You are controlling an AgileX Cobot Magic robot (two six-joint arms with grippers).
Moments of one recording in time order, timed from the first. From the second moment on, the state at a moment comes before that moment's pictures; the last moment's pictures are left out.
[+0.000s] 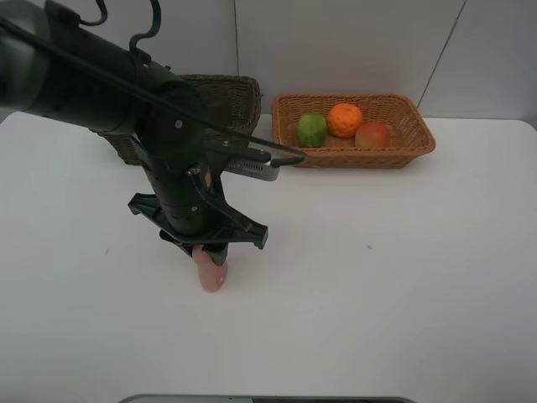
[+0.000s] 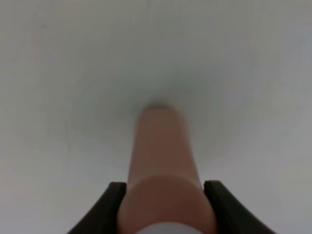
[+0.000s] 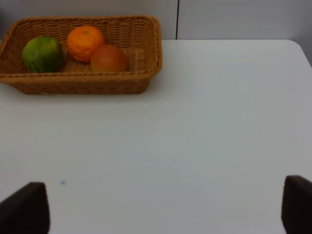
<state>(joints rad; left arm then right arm) -0.80 1.84 -1.03 0.01 0.72 -0.50 0.00 0.00 -0.52 -0.07 1.06 0.04</state>
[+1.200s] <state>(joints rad) -0.54 1.63 -1.24 0.20 0.81 -0.48 0.00 0.00 -0.52 -0.07 1.06 0.04</state>
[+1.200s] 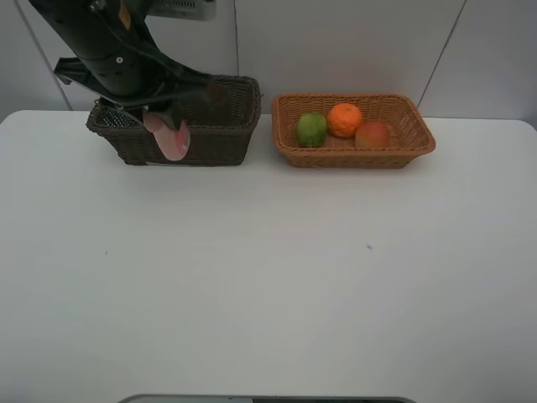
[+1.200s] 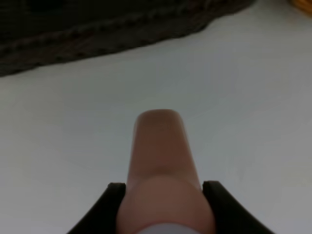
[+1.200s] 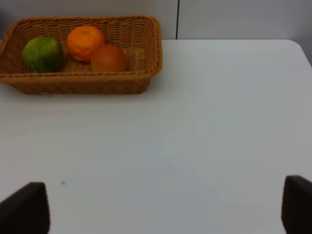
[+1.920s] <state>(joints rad) -0.20 1.71 -1.39 0.21 0.78 -0.39 0.00 0.00 -0.52 -0.07 1.06 0.04</state>
